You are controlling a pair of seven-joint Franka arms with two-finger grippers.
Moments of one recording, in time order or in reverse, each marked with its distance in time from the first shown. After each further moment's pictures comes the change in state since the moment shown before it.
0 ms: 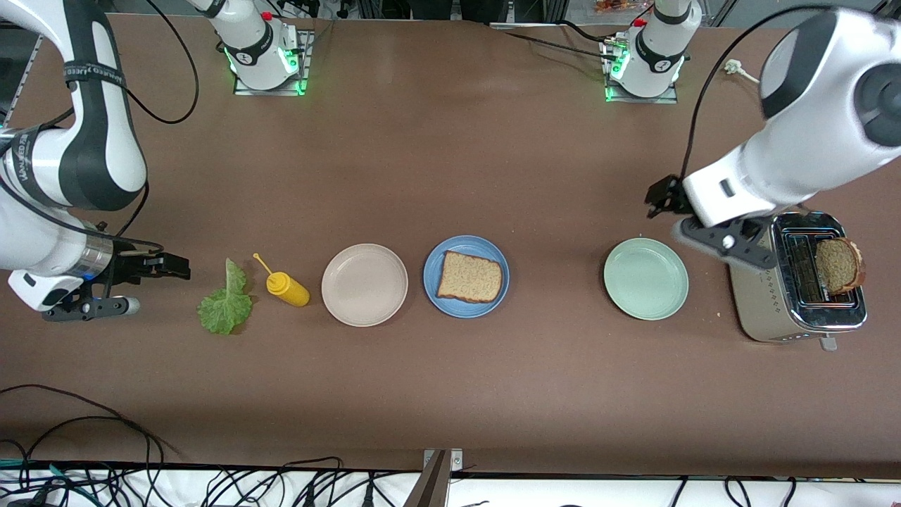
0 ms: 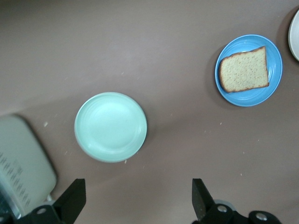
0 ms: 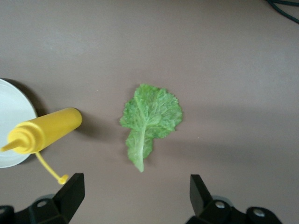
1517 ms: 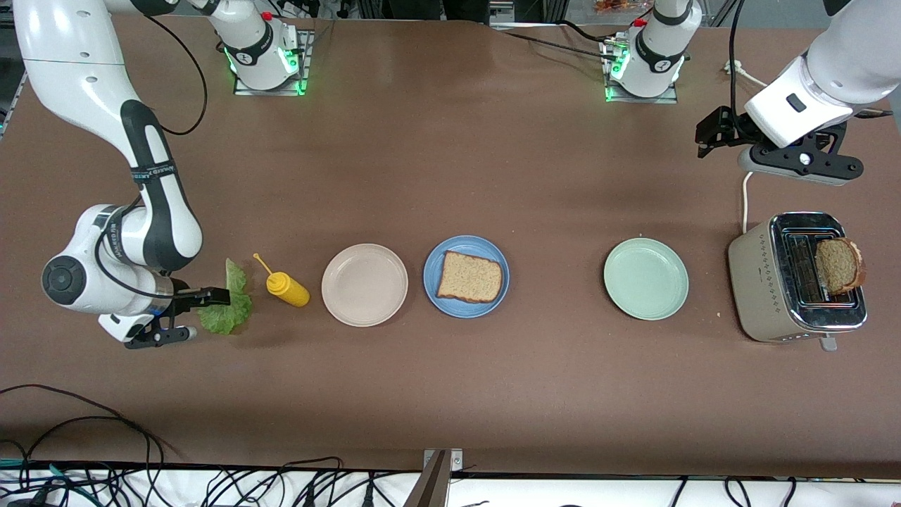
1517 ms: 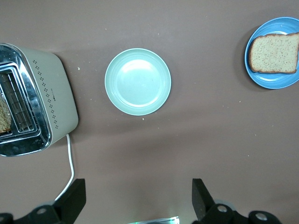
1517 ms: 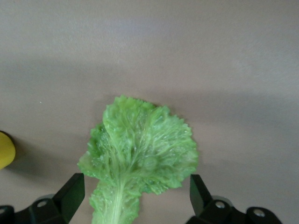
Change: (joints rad) left arm -0.083 -0.282 0.182 -0.213 -0.015 -0.085 -0.094; right arm -0.031 0.270 0.007 -0.047 0.061 0.280 -0.113
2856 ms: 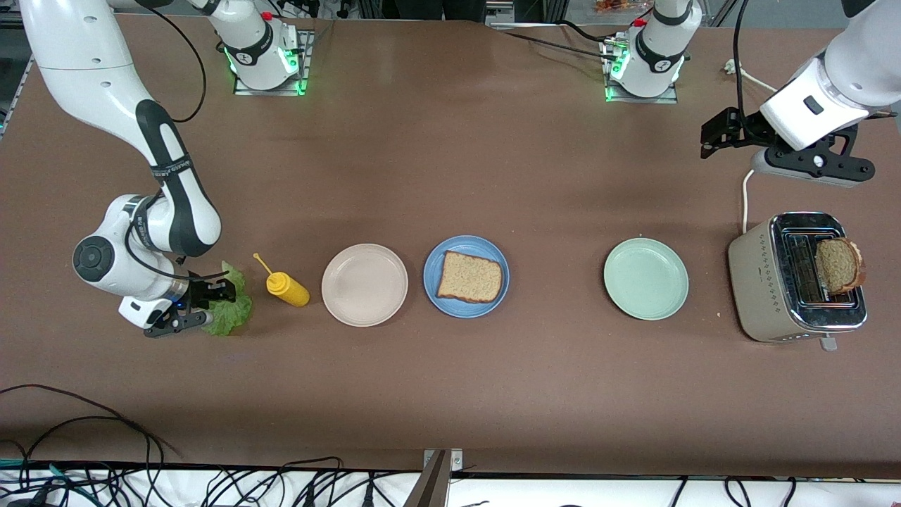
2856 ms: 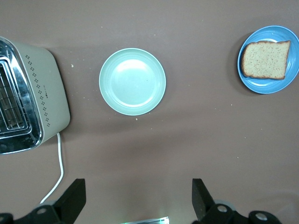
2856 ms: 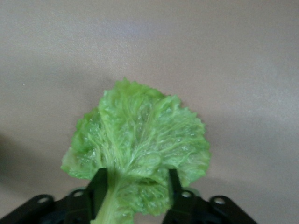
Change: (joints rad) left arm 0.019 0.001 0.017 0.001 -0.052 0.000 -0.004; right arm 0.000 -0.029 0.009 -0.178 0.001 0.236 -0.117
